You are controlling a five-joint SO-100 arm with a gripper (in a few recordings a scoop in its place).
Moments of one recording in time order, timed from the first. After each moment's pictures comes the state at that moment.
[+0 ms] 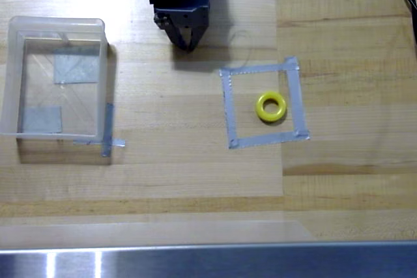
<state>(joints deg) -0.3 173.5 178.0 69.9 93.3</state>
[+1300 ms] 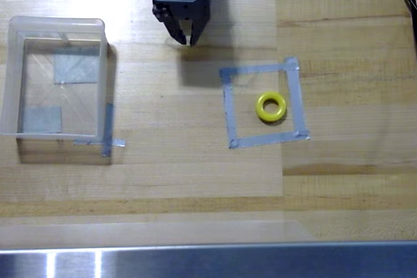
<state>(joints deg) -1.0 162.3 154.1 81.1 94.0</state>
